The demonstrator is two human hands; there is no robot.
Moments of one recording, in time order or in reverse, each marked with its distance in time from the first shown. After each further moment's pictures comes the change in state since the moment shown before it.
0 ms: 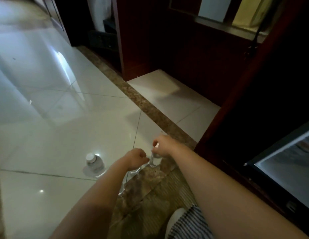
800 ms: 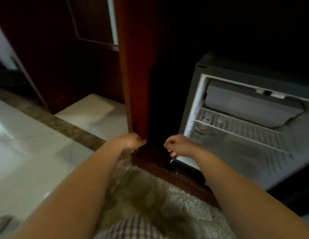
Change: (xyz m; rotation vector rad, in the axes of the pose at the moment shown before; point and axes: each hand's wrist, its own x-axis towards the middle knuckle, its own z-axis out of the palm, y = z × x) left_hand 0.005 0.294 0.065 0.322 -0.186 0.308; right_hand -0.169 0.264 -0.114 0.523 0.260 0.266
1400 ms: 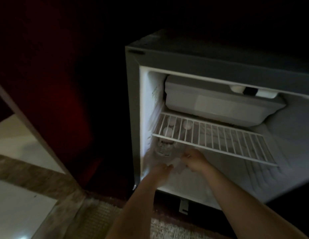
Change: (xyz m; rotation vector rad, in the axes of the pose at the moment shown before) left_hand 0.193 0.140 0.180 -0.337 -0.161 0.031; right_hand 0.096 0.211 -0.077 0.145 0.362 0.367
